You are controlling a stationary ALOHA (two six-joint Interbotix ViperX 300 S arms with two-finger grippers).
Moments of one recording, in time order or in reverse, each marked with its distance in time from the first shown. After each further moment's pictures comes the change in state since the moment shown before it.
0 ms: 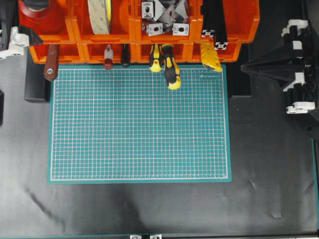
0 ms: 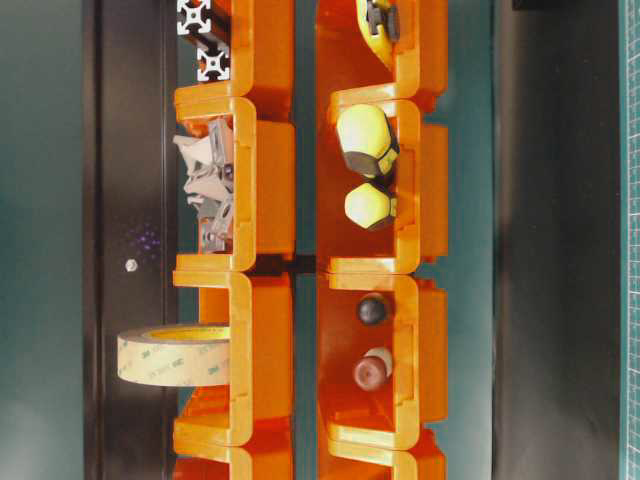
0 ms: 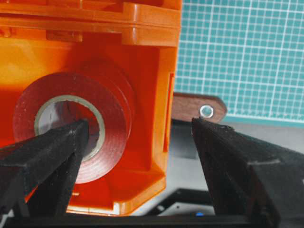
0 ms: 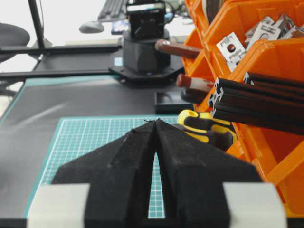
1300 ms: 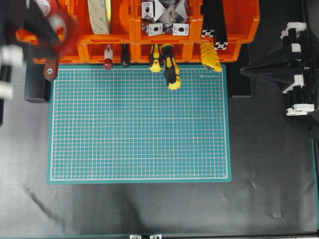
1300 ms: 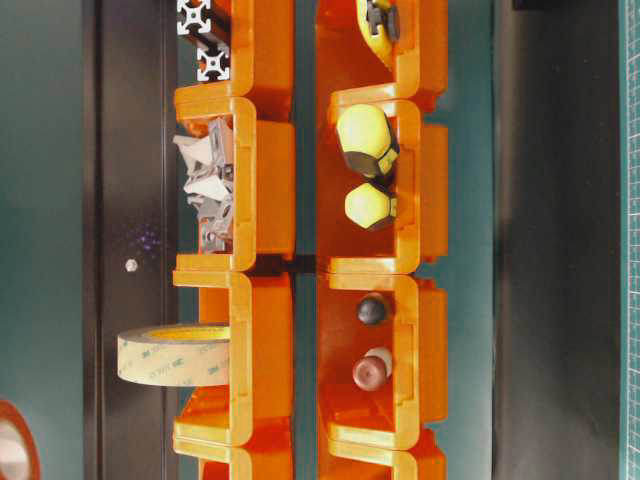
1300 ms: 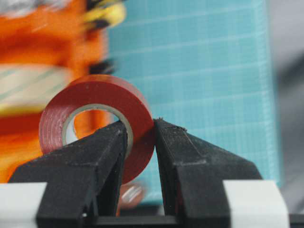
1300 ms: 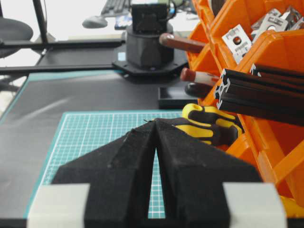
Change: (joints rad) left arm -0.325 0.035 -0.204 0.000 -0.137 -0.107; right arm 0.011 0.000 0.011 0.000 -0.002 0.000
